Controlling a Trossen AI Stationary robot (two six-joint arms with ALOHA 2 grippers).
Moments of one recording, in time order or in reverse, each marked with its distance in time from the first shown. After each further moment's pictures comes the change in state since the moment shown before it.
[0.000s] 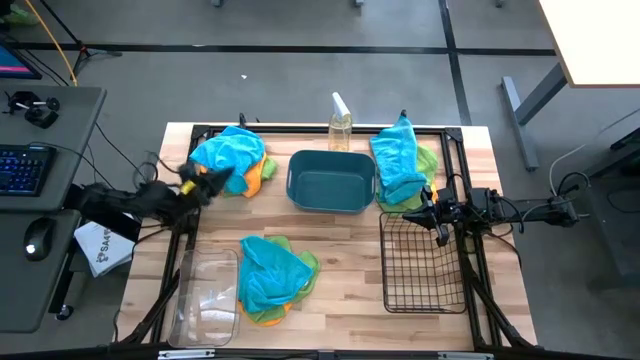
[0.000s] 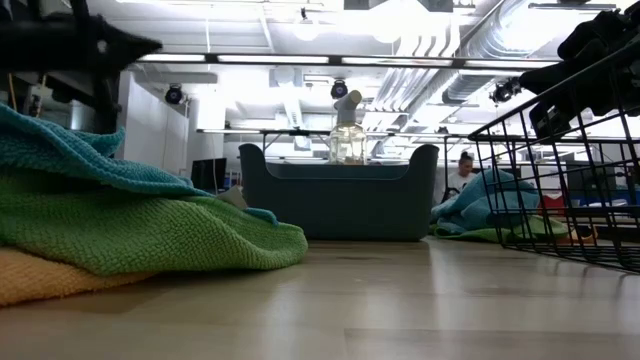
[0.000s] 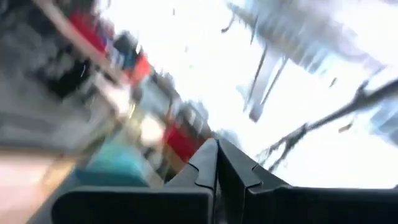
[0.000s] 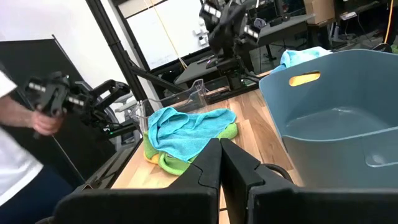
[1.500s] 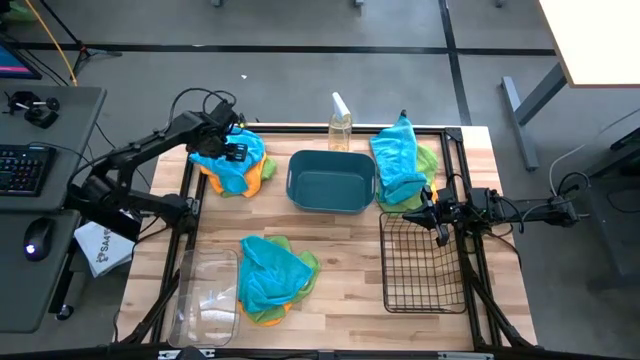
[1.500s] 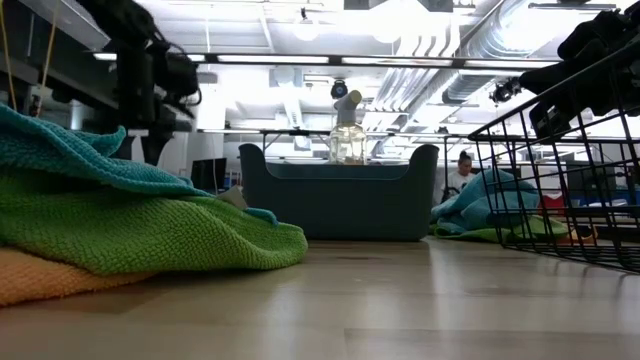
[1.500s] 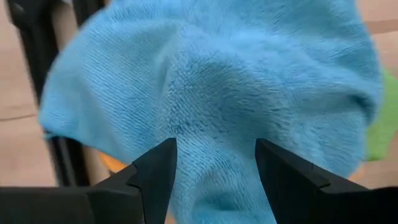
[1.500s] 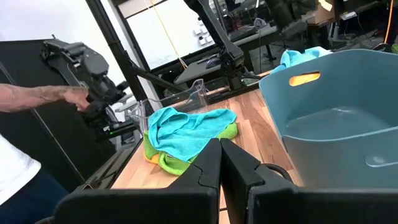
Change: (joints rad) left arm 1.083 1.224 0.893 -1.509 0.513 0.138; right arm 0.000 0.000 0.000 0.000 0.000 0.000
